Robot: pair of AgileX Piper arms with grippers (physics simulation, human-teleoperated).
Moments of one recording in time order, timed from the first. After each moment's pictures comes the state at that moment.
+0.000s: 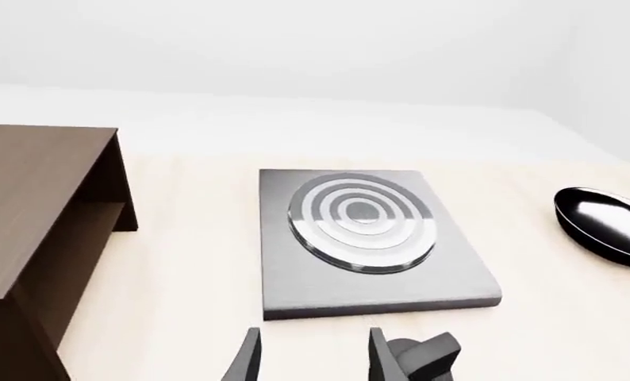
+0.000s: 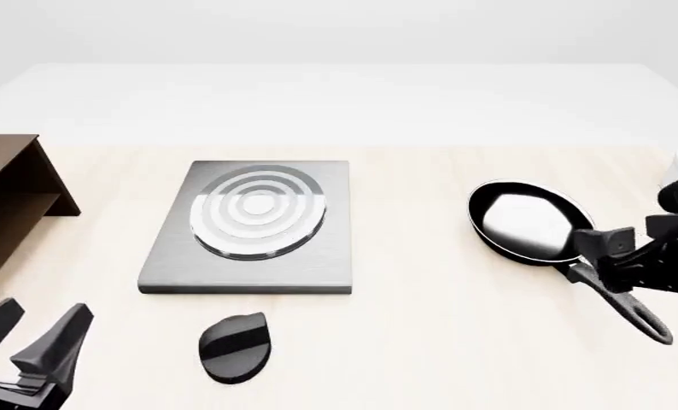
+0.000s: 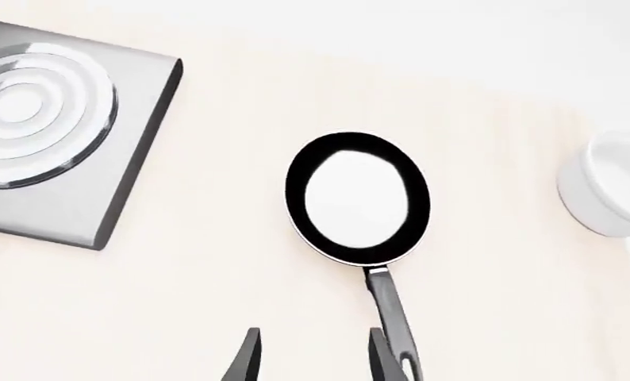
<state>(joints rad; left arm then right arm) -0.15 0.00 0.00 0.17 -0.10 0.09 0.73 -0.57 0.51 -0.13</state>
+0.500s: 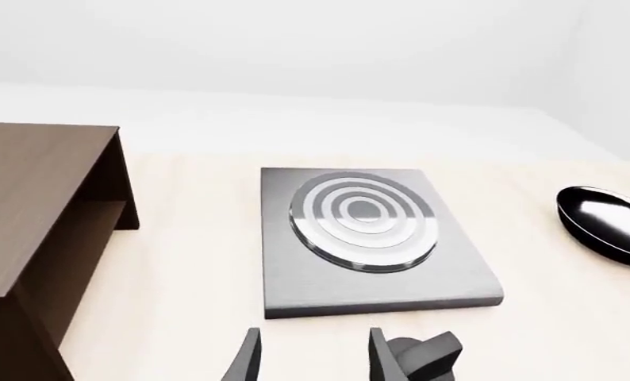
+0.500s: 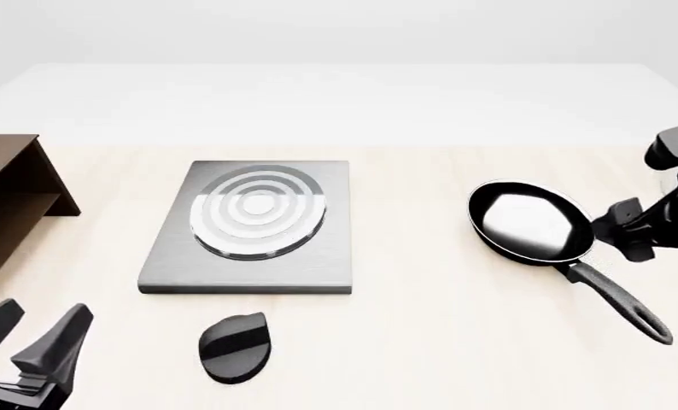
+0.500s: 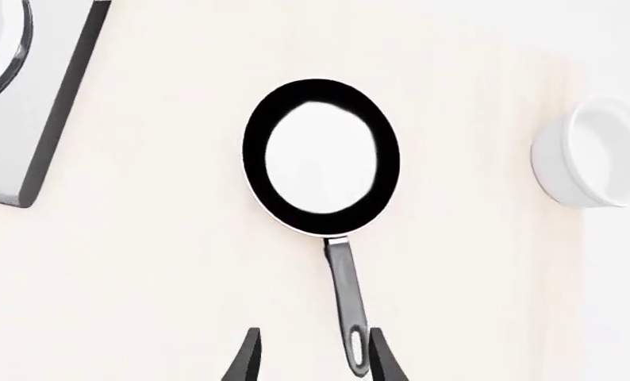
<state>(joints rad) -0.15 0.00 0.00 0.18 -0.10 -0.04 0.97 -0.82 0.76 -0.31</state>
